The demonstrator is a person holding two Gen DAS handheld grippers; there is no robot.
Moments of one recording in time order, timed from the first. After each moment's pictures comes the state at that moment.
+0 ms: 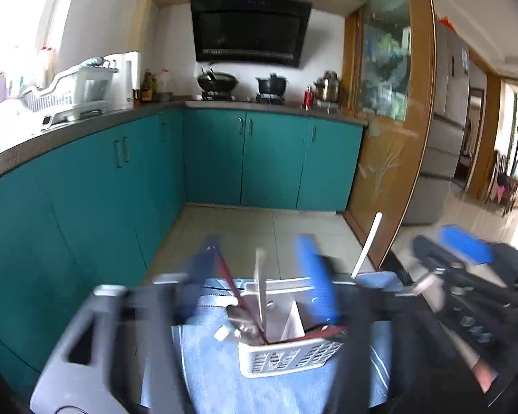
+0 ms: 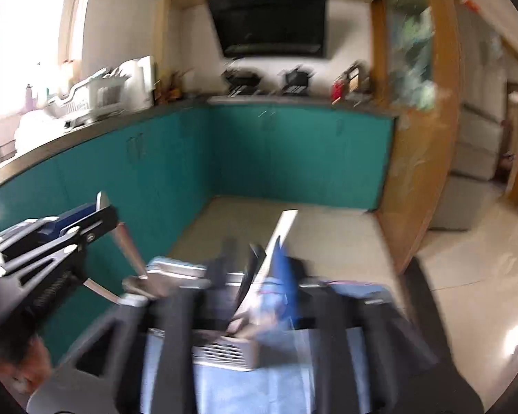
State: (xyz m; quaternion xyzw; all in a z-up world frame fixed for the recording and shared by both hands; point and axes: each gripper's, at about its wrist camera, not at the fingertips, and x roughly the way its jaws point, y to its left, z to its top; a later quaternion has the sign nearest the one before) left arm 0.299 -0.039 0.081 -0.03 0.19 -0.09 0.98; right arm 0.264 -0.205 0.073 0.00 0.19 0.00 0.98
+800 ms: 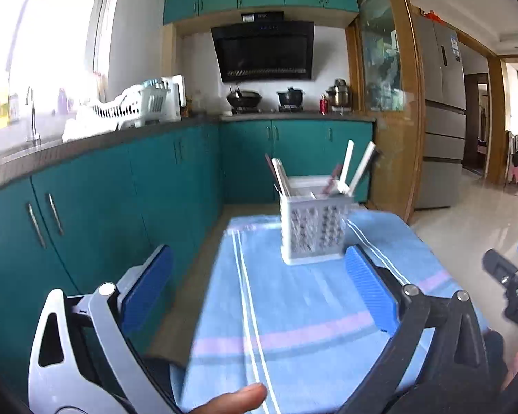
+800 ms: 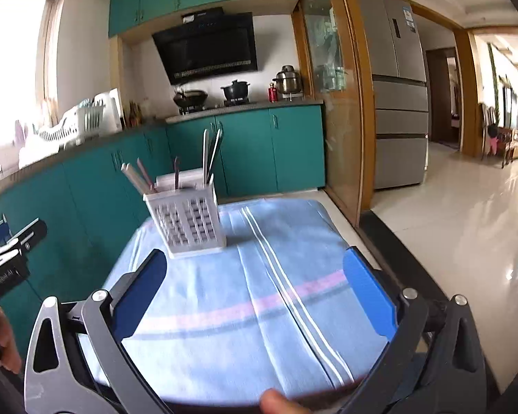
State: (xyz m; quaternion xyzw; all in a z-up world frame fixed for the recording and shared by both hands) left arm 0.031 0.000 0.022 0.02 0.17 -0.03 0.99; right arm -0.021 -0.203 -0.005 0.06 0.19 -0.08 0.98
